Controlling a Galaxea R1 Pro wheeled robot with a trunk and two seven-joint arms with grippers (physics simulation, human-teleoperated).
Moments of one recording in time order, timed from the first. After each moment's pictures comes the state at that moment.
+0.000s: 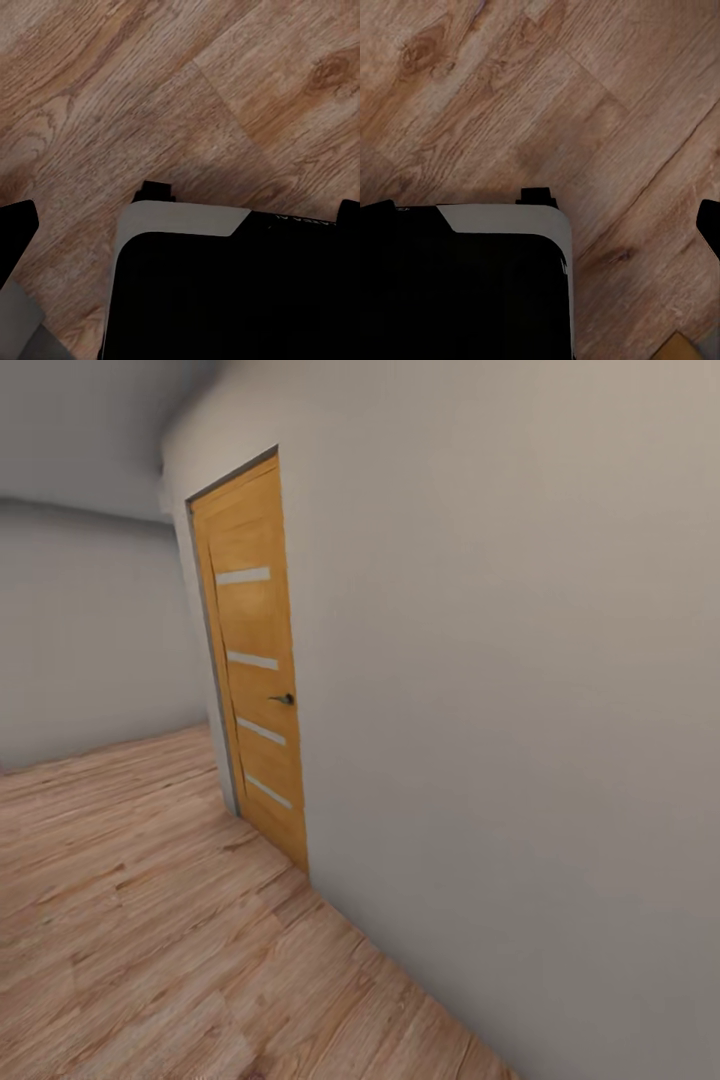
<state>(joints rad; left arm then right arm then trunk) -0.22 0.00 -0.05 0.00 0.21 -0.05 0.01 -0.19 -0.02 -0.01 0.03 -0.02 -0.14 -0.03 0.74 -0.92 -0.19</state>
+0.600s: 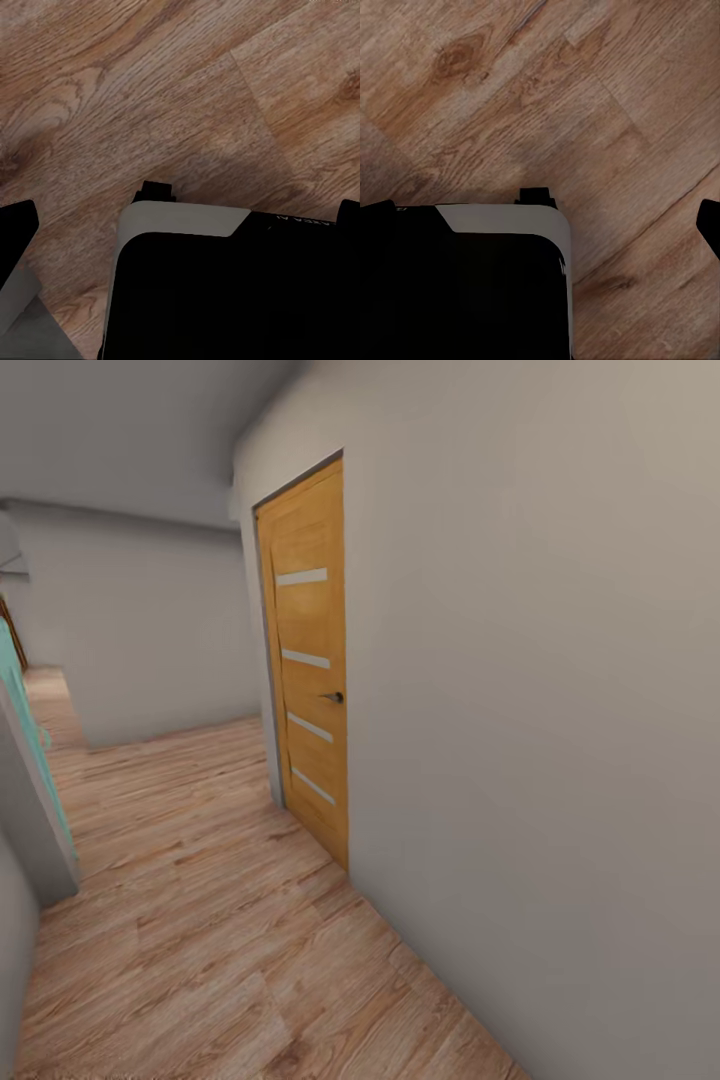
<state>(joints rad) -0.22 0.00 -0.05 0.00 0.21 -0.05 0.01 -0.19 -0.02 -0.01 0.03 -0.02 -0.14 -0.02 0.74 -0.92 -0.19</state>
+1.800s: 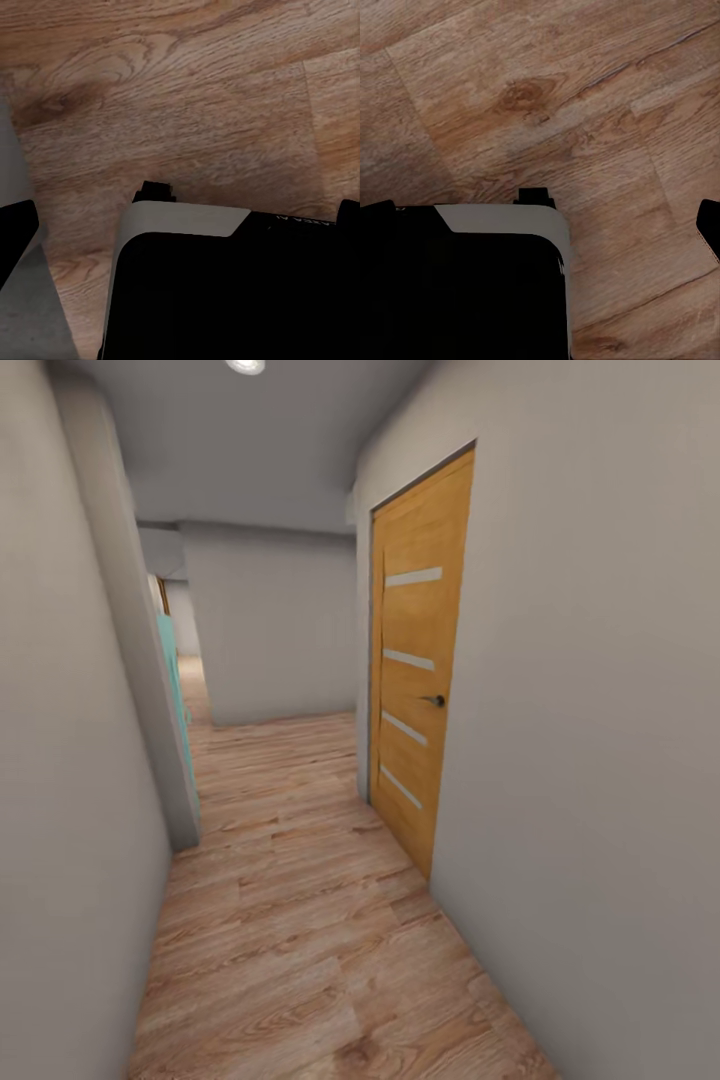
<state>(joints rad) -0.22 0.00 -0.05 0.00 0.21 -0.05 0.01 -0.19 -0.02 0.00 0.03 -0.02 -0.14 -0.02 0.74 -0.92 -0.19</state>
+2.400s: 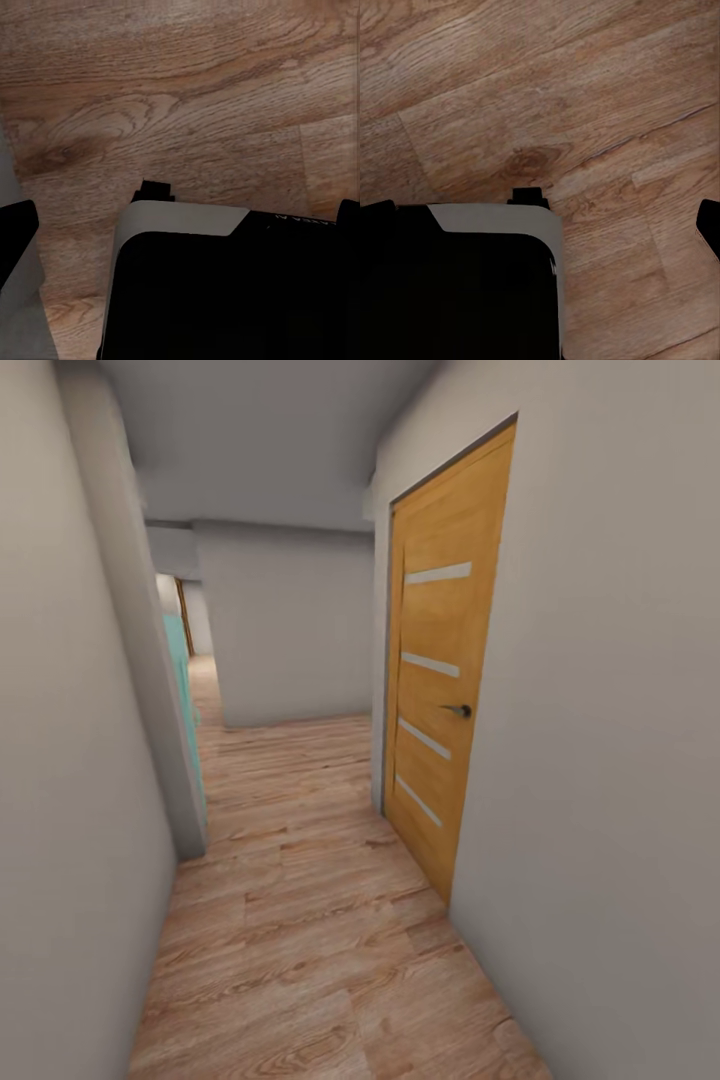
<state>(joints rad) -0.22 0.00 -0.05 0.00 0.21 -0.05 0.01 -0.19 -0.03 0.00 0.03 -0.01 -0.14 -0.02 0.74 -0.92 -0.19</state>
